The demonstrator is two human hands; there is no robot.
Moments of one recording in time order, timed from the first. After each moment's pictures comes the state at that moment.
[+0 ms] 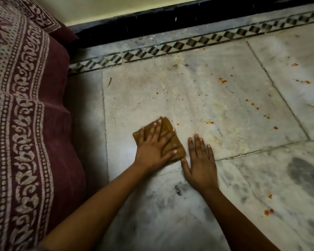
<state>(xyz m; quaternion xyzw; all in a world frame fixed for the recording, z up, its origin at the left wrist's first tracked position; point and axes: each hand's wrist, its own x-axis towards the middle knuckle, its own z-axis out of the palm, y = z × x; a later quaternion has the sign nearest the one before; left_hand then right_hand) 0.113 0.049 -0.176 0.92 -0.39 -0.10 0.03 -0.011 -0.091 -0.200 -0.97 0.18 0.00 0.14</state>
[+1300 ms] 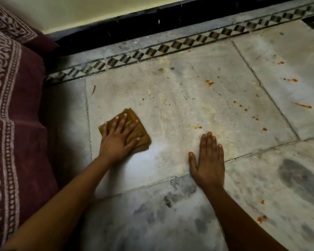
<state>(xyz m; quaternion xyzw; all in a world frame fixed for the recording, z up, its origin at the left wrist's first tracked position) 0.191 0.077 -0.179 0.94 -0.32 -0.09 0.04 -0.010 -0.134 -0.201 -0.95 0.30 -0.02 0.12</state>
